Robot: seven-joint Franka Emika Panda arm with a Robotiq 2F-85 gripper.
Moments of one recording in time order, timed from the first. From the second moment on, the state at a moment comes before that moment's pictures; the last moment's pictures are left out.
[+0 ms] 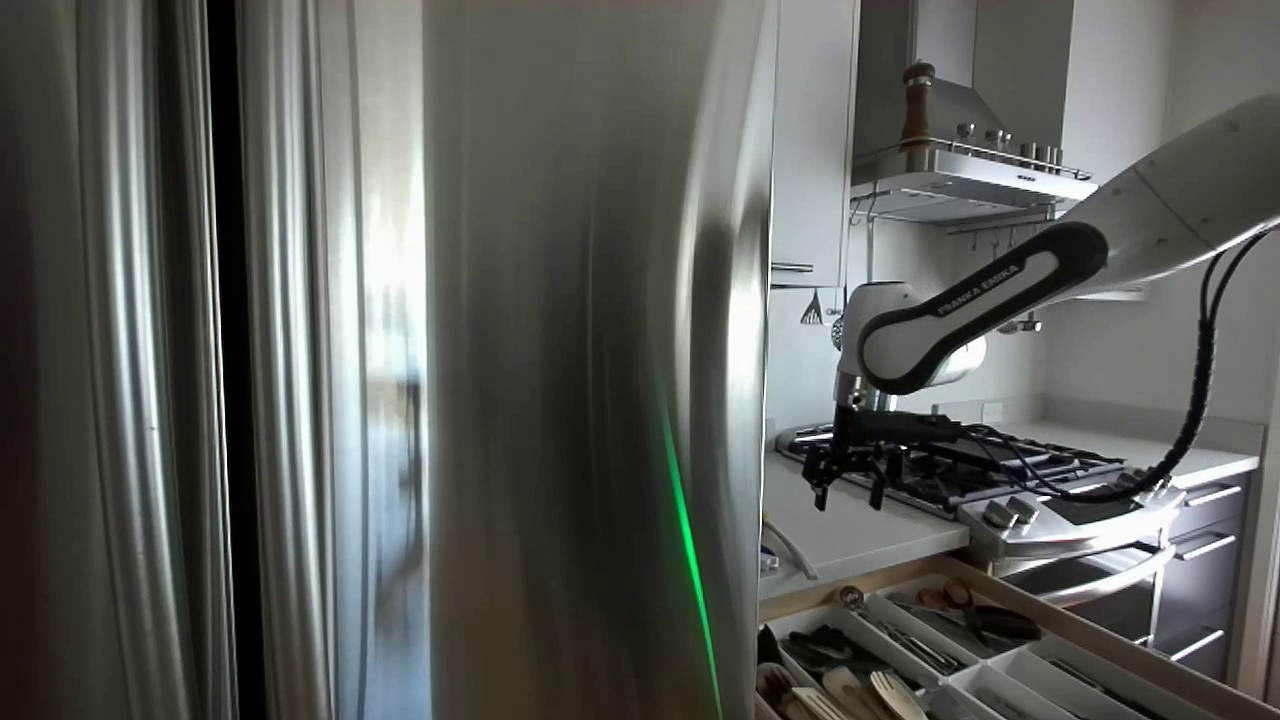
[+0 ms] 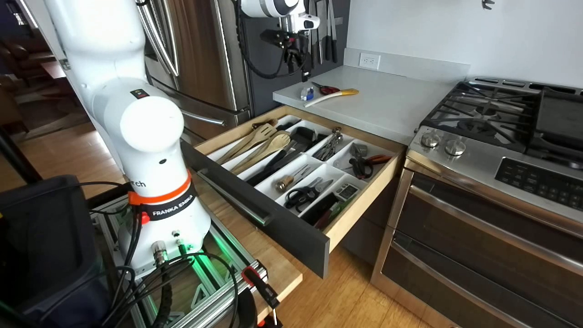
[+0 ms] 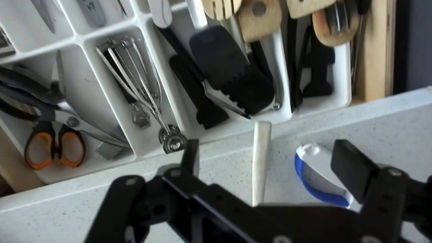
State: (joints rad) arm 0.08 0.07 0.18 -2.09 -0.06 2.30 0.48
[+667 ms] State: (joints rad) arm 0.12 0.28 0.12 -1.89 -0.08 2.35 0.53
